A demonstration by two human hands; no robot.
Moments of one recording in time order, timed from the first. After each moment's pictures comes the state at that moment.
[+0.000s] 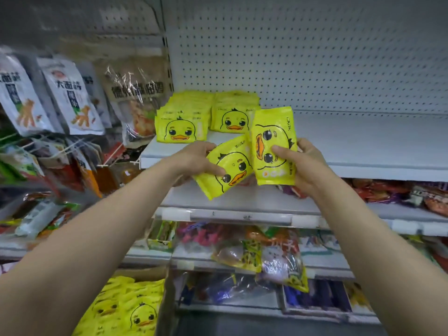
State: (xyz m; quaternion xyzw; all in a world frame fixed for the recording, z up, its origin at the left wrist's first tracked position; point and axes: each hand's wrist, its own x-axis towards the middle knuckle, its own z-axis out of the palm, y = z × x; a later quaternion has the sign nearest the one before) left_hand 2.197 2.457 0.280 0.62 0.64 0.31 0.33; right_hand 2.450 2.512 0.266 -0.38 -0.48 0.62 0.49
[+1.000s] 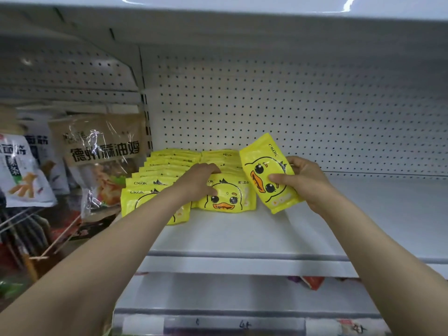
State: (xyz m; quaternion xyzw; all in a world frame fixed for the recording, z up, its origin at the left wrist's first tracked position) left_hand 2.149 2.676 0.300 0.73 0.66 0.19 0.05; right_hand 2.425 2.688 0.329 -0.43 -0.64 0.44 0.45
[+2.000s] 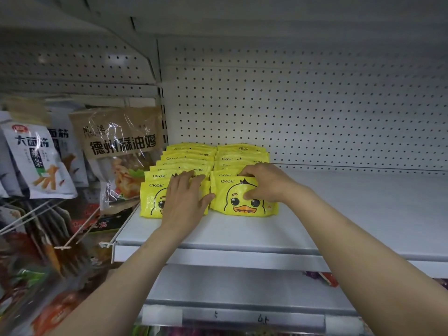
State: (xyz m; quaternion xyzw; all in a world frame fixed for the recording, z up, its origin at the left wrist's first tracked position) left_hand 2.112 2.612 0.231 0.64 0.68 0.32 -0.17; right_hand 2.325 2.700 0.310 -0.44 -0.89 0.07 0.13
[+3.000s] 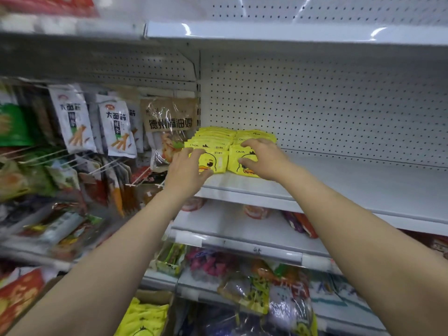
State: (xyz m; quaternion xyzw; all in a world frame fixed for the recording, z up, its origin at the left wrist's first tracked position) left_hand 2.158 2.428 0.298 0.57 0.75 0.32 -0.10; right_hand 2.353 2.535 0.348 -0.40 -0.89 0.00 0.20
